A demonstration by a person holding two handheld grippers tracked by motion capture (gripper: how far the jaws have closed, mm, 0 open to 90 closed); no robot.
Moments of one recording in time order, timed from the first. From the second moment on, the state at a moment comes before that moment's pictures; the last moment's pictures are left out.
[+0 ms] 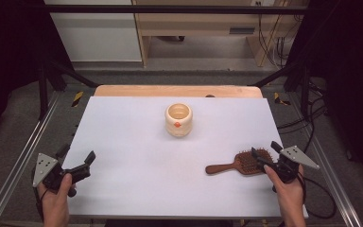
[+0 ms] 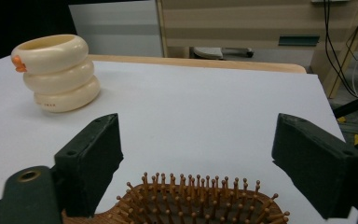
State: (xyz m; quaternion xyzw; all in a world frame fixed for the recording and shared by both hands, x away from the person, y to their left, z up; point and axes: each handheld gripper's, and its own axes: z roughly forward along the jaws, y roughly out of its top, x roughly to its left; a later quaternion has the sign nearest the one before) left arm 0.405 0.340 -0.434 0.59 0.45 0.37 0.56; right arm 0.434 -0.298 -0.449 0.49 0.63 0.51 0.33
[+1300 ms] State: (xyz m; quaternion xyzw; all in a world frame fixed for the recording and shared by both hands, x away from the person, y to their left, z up) left arm 0.406 0.345 -0.436 0.58 0.46 0.36 0.56; right arm 0.459 -0.332 -0.462 0.57 0.66 0.37 0.32
